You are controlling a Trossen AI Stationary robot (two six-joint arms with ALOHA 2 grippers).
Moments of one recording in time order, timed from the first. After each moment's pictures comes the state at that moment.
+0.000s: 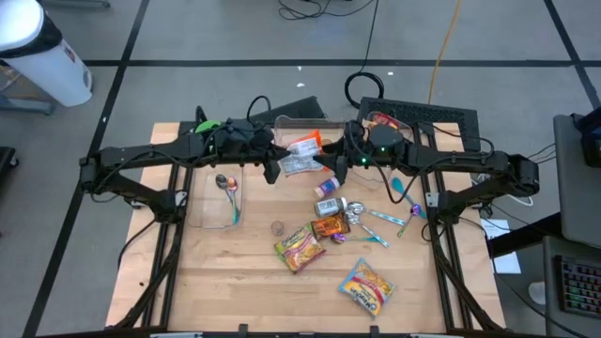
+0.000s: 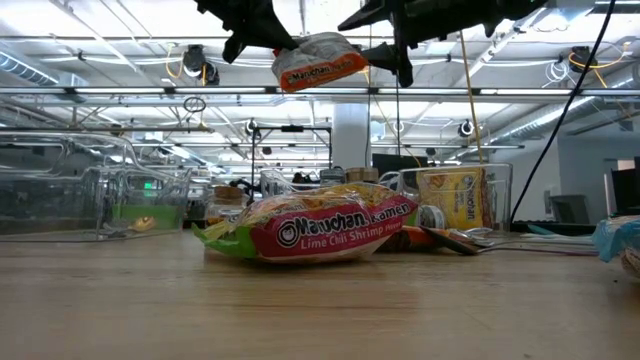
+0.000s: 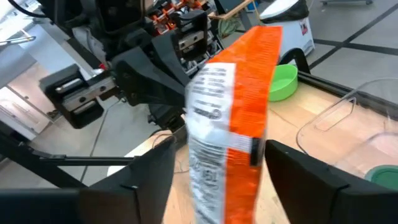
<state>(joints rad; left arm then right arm) 0.22 1.31 1.19 -0.33 -0.06 -0.26 -0.26 1.29 0.95 0.19 -0.11 0.56</state>
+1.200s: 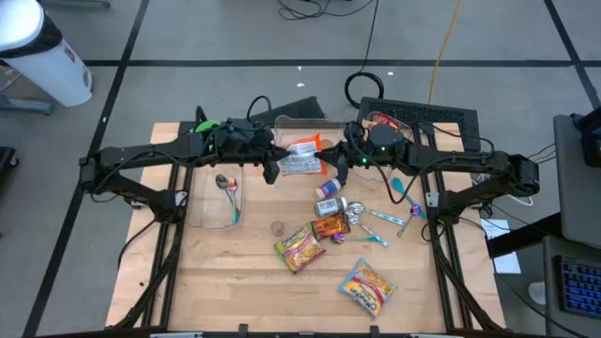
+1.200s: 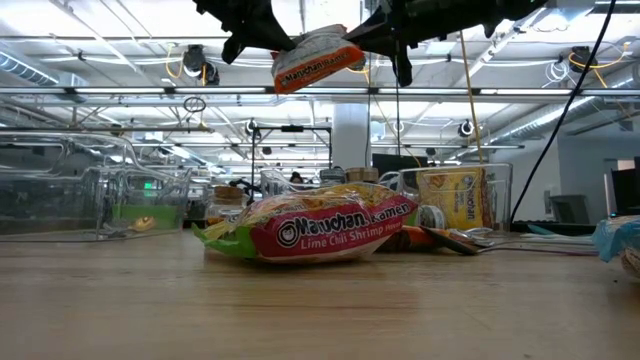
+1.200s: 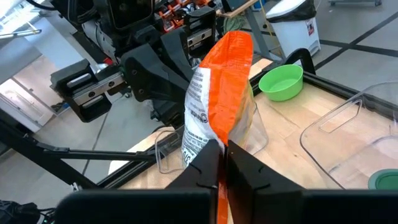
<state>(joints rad) 0.22 1.31 1.19 -0.34 -0.05 -0.26 -0.26 1.29 0.95 0.20 -0.14 0.54</state>
